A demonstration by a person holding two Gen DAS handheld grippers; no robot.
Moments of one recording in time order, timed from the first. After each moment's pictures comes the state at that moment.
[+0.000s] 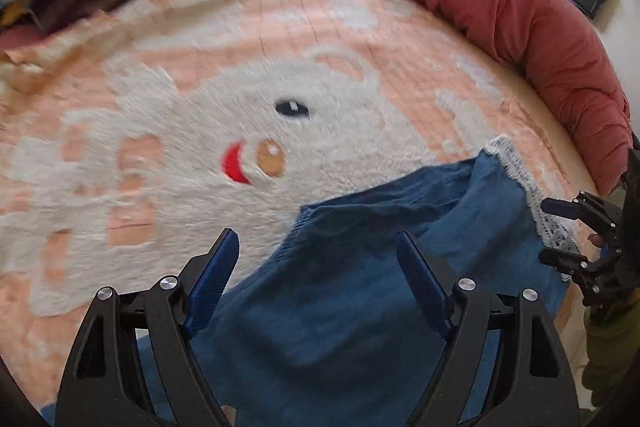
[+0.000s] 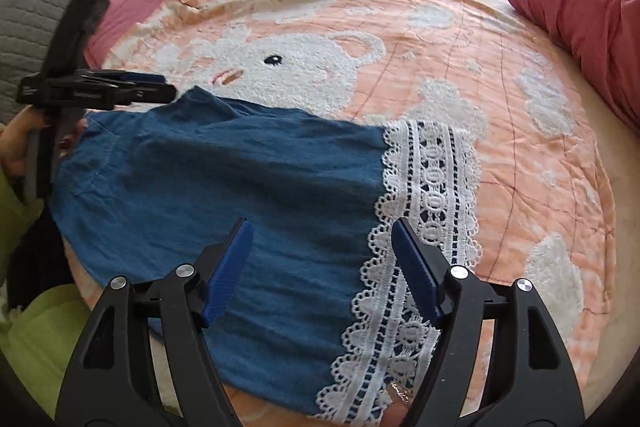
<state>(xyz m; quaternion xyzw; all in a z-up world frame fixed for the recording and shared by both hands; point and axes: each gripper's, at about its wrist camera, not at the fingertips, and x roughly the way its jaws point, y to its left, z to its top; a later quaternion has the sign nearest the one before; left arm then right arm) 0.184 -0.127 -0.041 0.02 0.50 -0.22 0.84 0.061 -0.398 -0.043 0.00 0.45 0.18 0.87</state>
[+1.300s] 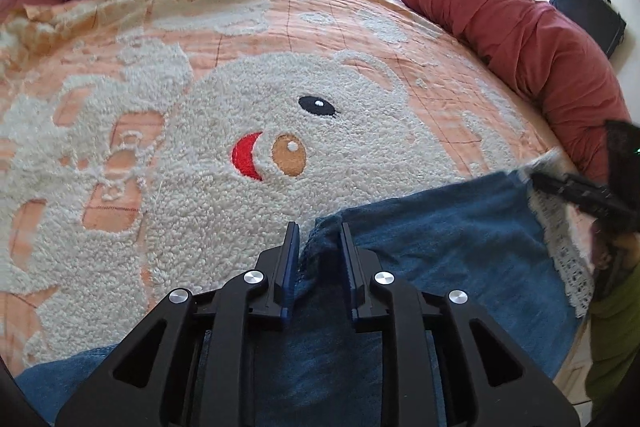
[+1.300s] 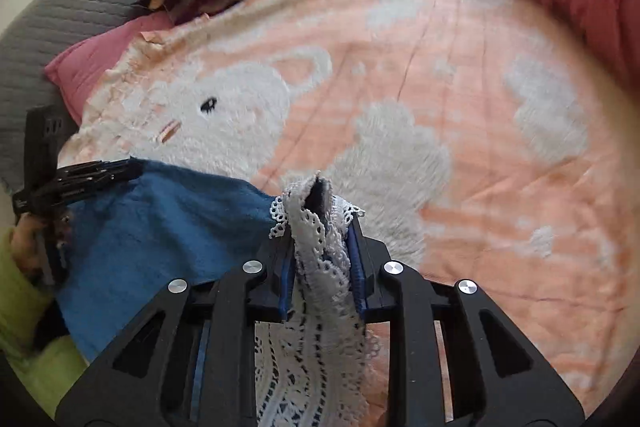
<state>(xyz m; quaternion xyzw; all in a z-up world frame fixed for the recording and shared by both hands) 0.188 -0.124 -0.065 -0.02 0.46 -0.18 0.87 0.143 -0.459 -0.046 0.06 0.43 0.18 0.88</state>
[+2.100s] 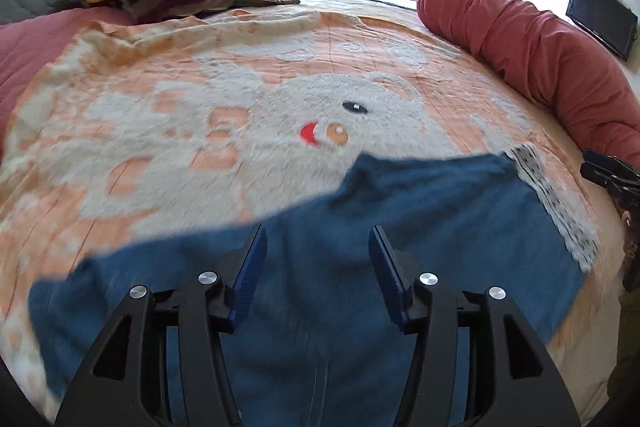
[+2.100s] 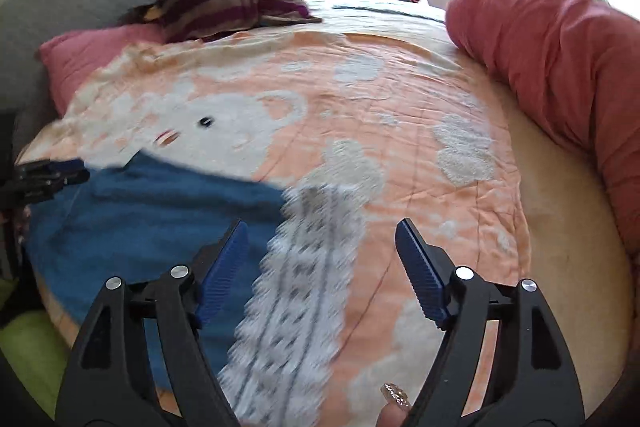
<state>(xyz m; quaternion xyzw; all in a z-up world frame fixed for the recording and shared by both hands) 0.088 -0.080 -0.030 -0.01 0.42 -0.11 0.90 0.051 -0.443 -0.001 -0.02 0.37 0.13 0.92</state>
